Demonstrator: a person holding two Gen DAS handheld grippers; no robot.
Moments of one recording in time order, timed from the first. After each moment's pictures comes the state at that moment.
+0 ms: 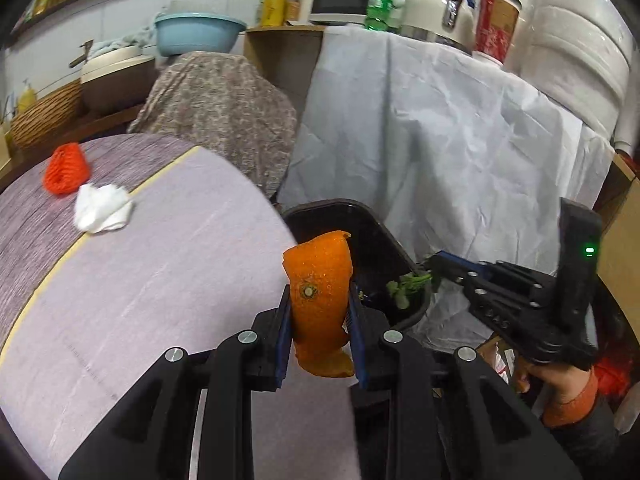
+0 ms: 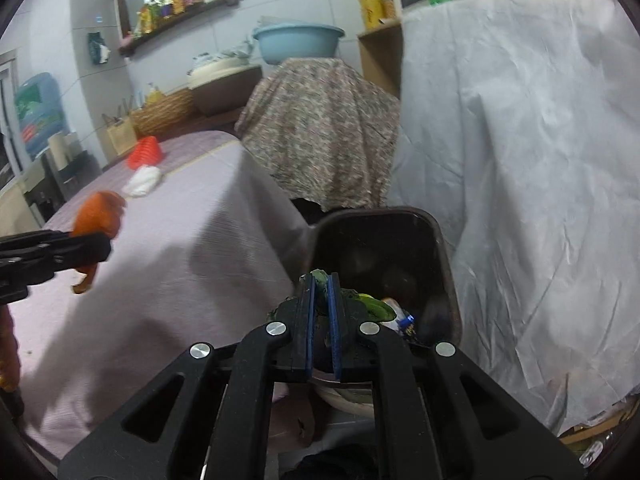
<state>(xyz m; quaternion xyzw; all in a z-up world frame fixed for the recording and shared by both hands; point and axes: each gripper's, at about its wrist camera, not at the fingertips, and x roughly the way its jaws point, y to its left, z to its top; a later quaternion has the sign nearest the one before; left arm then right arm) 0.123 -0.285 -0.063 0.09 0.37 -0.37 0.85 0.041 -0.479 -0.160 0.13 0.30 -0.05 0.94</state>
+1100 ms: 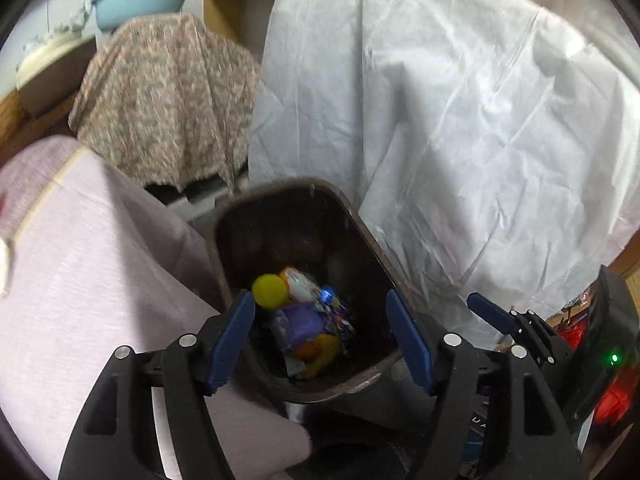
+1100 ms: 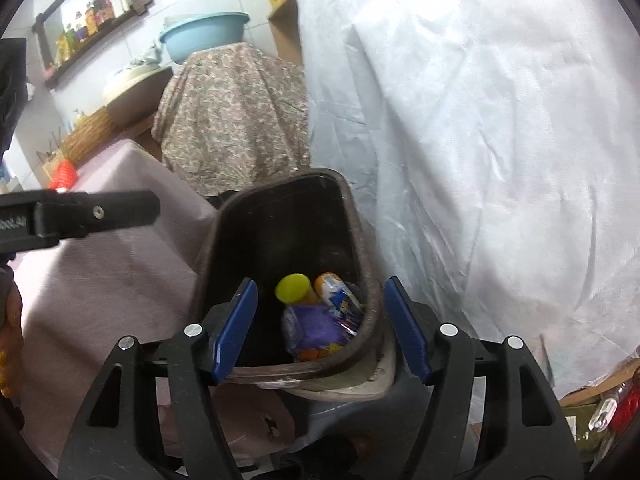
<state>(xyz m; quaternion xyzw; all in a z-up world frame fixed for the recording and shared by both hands) 0.165 -0.409 -0.098 0.13 0.42 -0.37 0.82 0.030 -0.544 -0.212 0.20 0.32 -0.14 0.92</state>
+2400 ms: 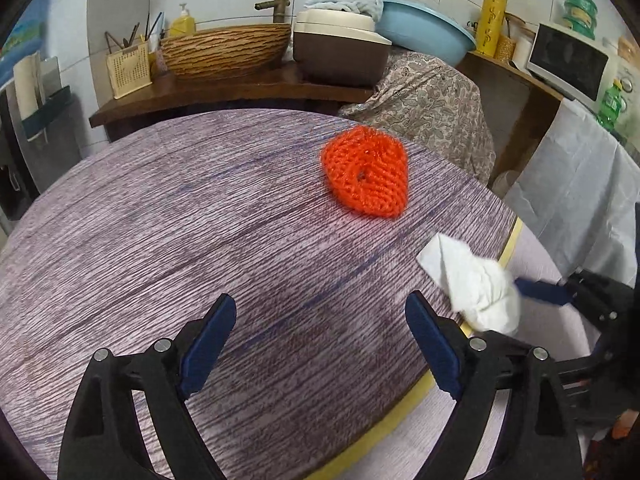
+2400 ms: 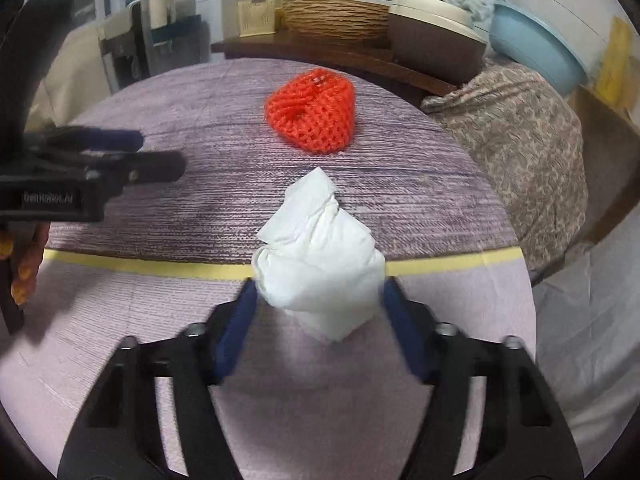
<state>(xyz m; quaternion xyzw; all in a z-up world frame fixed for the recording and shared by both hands) 0.341 -0.066 -0.058 0.00 0.41 -0.13 0.90 0.302 -0.236 -0.108 -0.11 0.41 0.17 0.89</state>
